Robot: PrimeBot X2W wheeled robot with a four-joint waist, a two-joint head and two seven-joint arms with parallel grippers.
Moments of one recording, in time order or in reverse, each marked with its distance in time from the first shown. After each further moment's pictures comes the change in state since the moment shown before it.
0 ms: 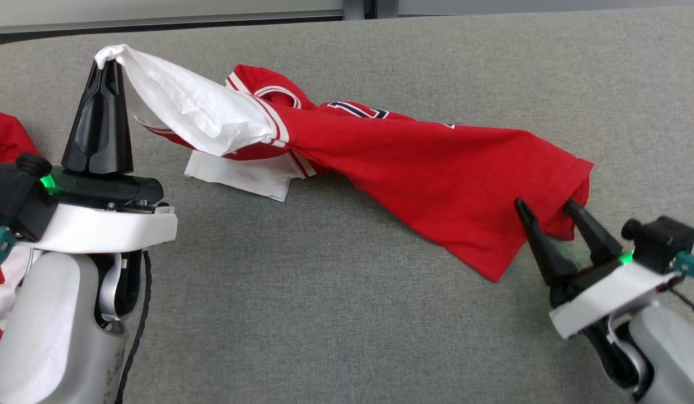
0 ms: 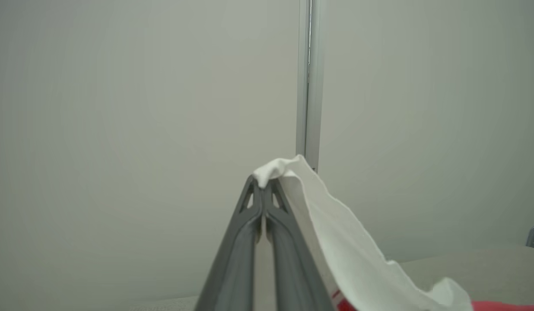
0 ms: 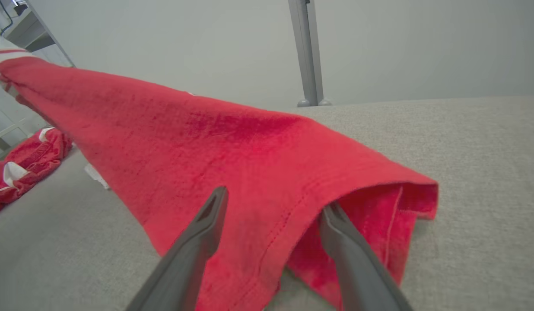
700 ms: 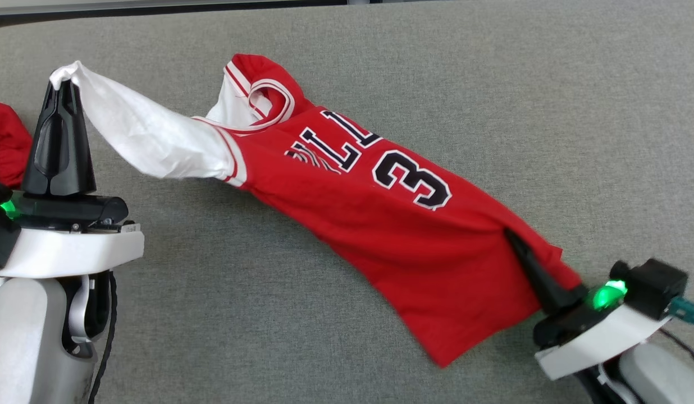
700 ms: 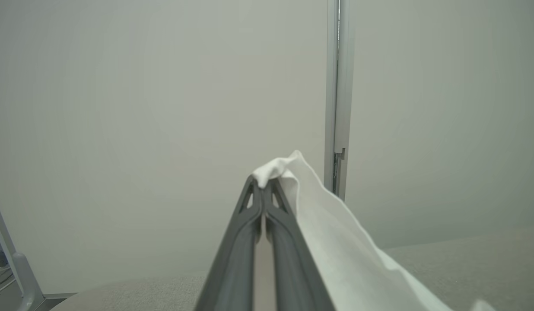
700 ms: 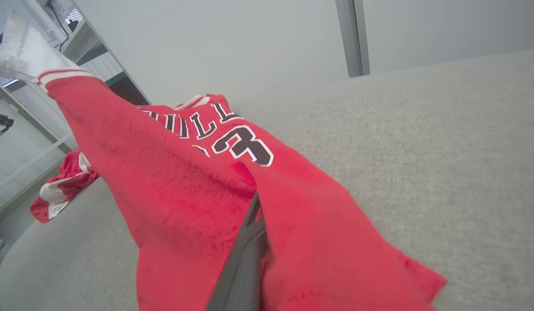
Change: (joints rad) left arm 0.084 0.077 0.031 -0.075 -0.020 0.071 0.000; right arm 0.230 0.017 -0.041 -0.268 -0.062 0.000 0.000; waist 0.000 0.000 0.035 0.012
